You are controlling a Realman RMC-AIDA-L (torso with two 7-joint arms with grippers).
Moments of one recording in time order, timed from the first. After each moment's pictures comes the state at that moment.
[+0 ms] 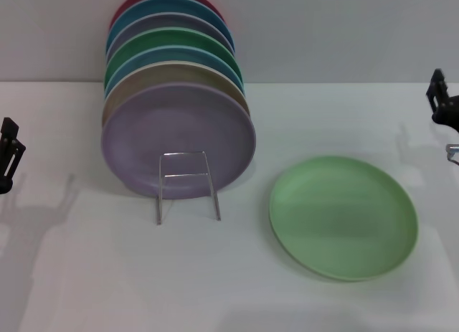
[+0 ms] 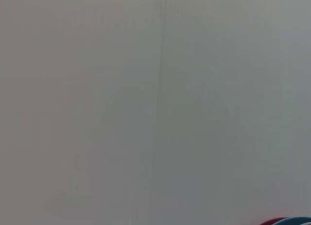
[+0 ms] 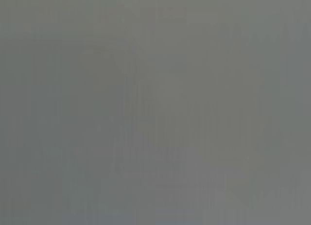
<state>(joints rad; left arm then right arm) -0.26 -2.07 -0.67 -0.25 2.13 1.51 -0.13 0.20 1.94 0.96 0.96 -1.94 -0.73 -0.52</state>
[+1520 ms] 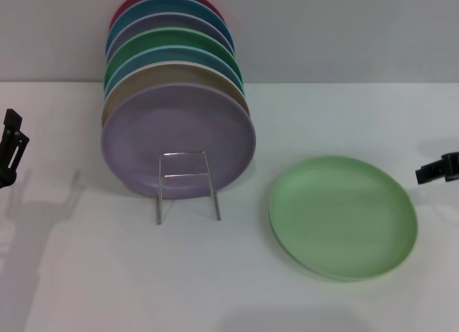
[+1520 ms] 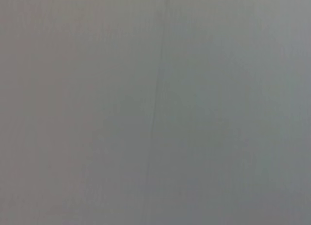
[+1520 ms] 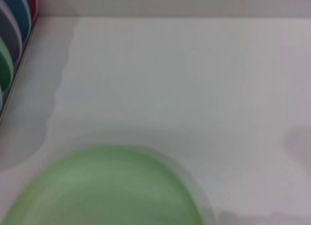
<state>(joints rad) -0.27 -2.08 -0.67 -0.27 2.12 1.51 -0.14 0.49 2.05 2.16 1.37 -2.65 1.52 -0.41</state>
